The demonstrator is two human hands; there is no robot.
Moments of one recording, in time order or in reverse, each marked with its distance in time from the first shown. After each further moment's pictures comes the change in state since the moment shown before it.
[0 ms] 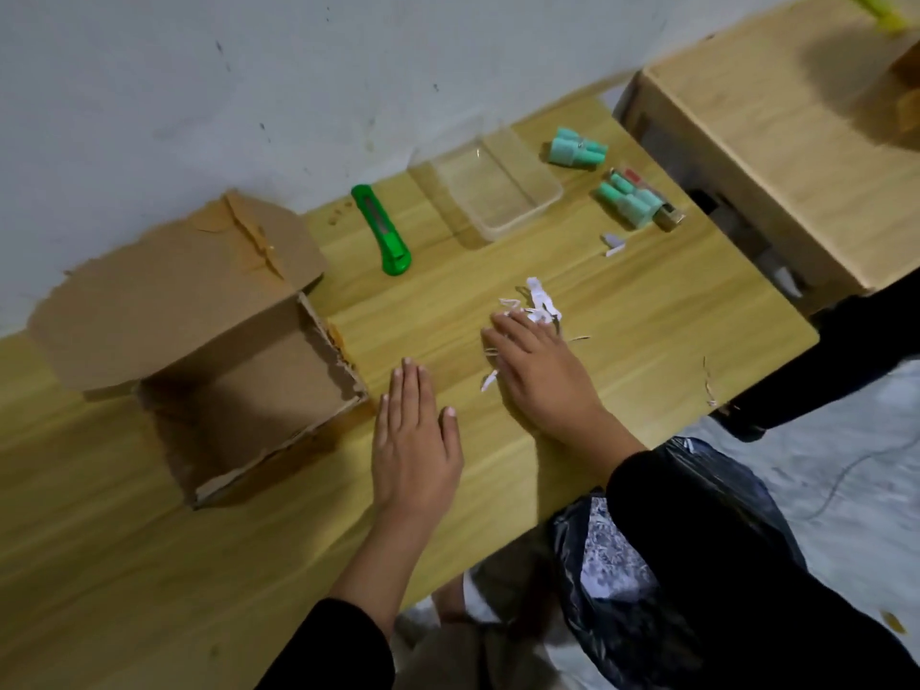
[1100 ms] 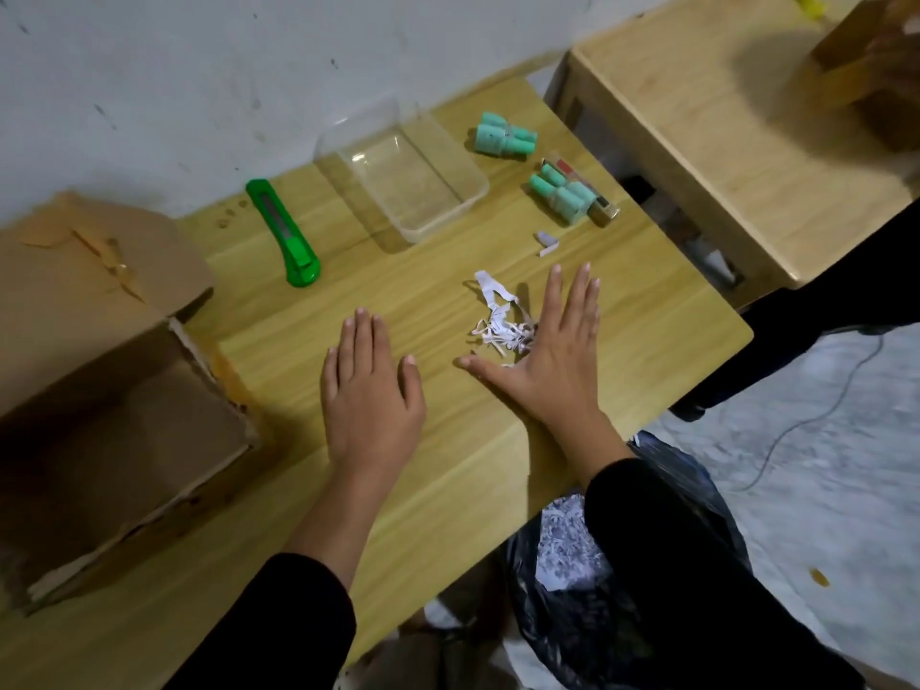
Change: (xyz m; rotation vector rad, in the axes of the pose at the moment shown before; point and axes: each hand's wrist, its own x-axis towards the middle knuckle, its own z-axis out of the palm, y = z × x) left_hand 0.073 0.043 0.014 -0.035 0.115 -0.001; right_hand -0.002 0.059 -0.014 0.064 0.252 0.537
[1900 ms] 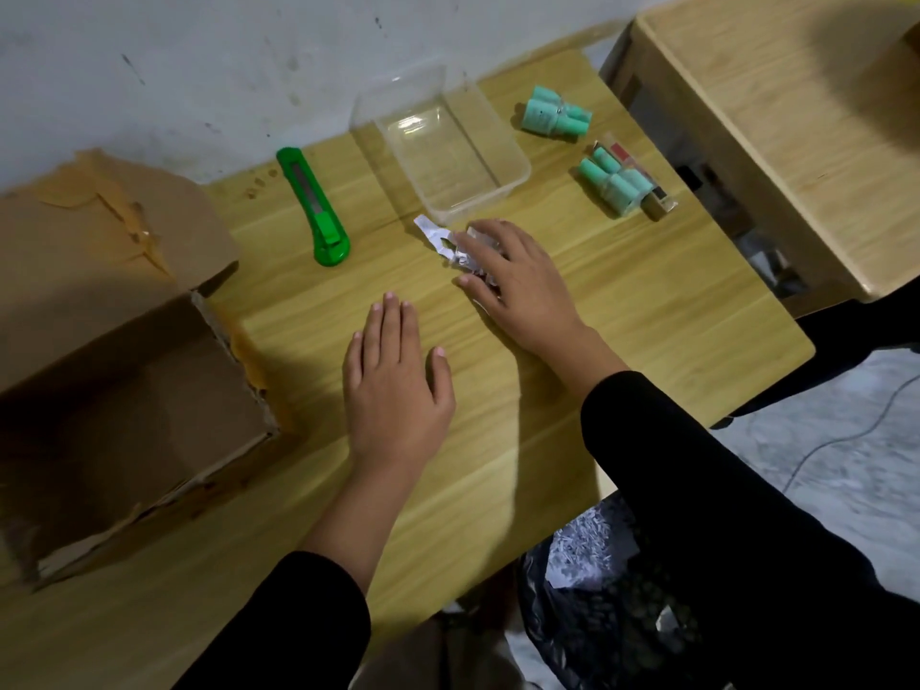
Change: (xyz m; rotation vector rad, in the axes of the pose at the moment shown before) left_hand -0.001 0.001 0.000 0.033 -0.014 -0.005; right_hand 0.074 -0.039 0.027 0.021 -0.117 -0.554
